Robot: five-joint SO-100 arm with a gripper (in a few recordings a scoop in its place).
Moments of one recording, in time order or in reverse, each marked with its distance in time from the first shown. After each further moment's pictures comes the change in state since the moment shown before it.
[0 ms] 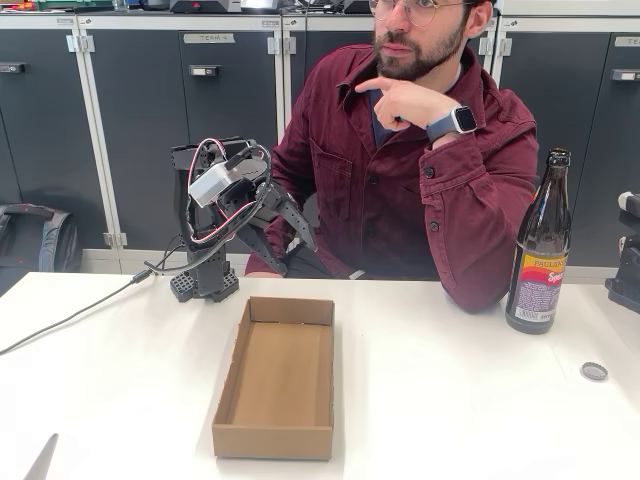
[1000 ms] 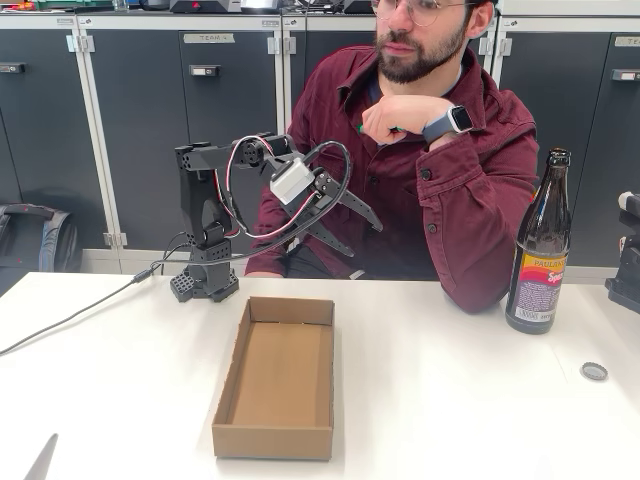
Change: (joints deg) arm -14.7 -3.4 -2.9 1.1 3.0
